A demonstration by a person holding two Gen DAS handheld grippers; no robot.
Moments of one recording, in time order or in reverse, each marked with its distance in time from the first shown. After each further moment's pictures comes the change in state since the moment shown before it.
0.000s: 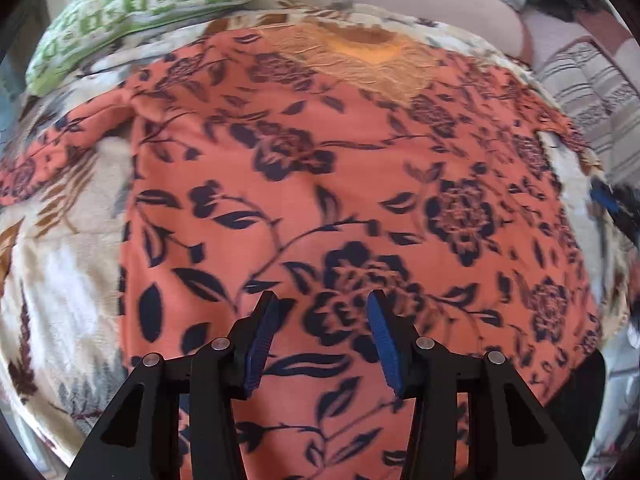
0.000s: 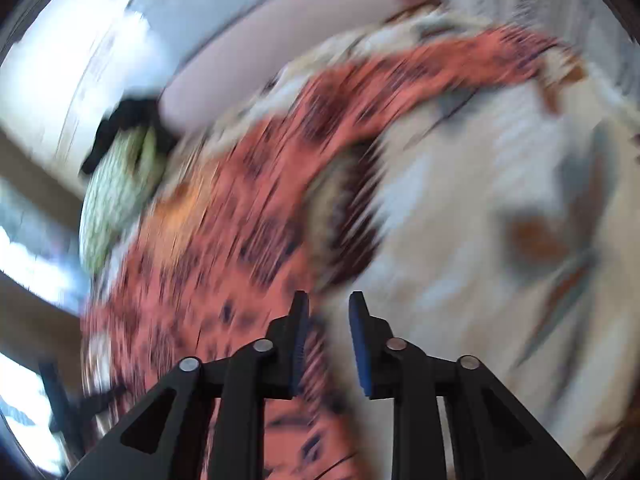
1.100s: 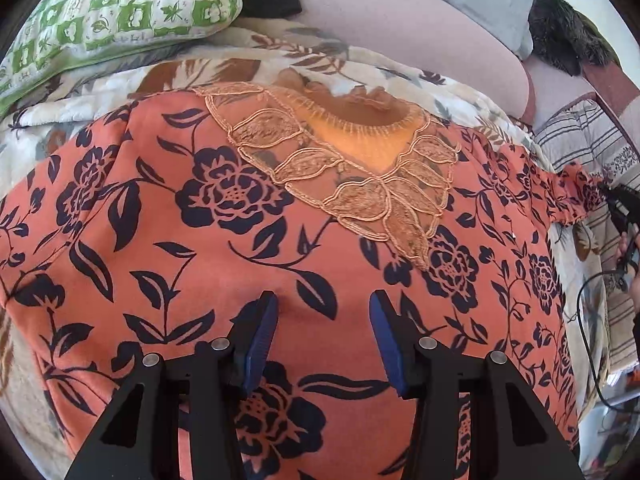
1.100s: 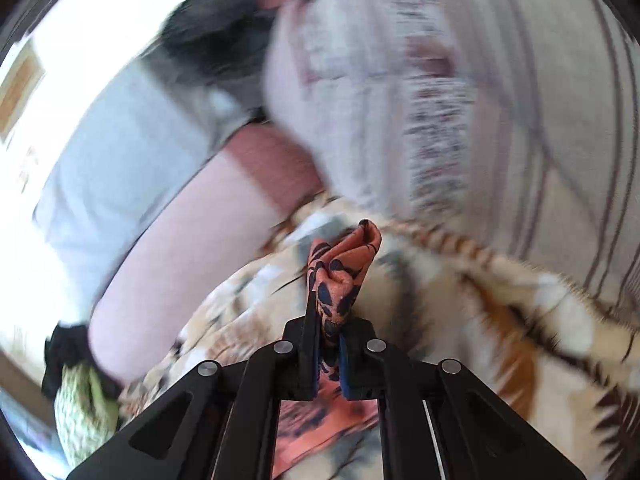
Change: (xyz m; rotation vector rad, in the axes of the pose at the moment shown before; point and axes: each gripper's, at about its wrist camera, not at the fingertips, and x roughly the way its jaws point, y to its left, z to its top) left arm 0.119 0.029 0.129 -0.052 -0.104 -0.099; right arm 0.032 -0.021 0.172 0.168 -0.377 -0.075
